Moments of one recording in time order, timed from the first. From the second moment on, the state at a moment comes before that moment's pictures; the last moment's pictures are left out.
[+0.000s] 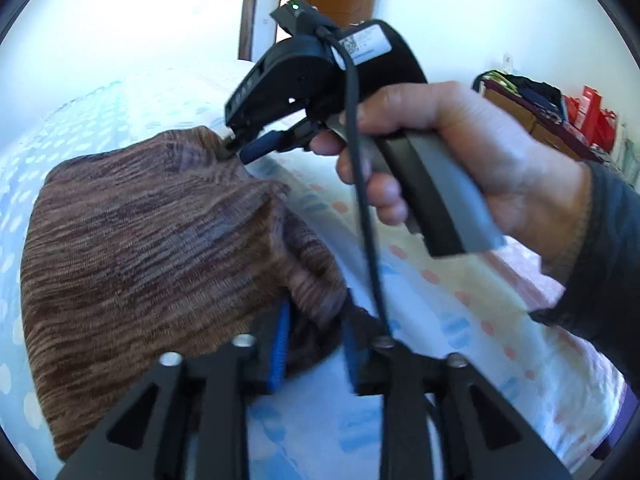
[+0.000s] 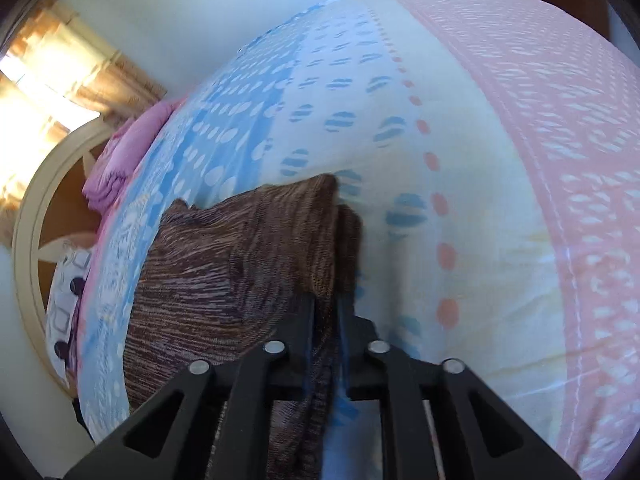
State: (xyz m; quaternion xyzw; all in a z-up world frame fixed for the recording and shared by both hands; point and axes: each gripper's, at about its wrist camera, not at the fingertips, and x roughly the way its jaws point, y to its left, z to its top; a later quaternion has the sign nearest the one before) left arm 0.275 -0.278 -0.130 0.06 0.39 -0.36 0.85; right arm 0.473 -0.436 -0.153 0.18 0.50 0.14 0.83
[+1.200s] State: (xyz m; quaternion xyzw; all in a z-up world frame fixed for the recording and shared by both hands) left arm 0.303 -0.137 -0.130 0.03 0.36 -0.15 0.92; right arm 0.292 -0.346 -0.127 0.02 0.41 0.21 0.88
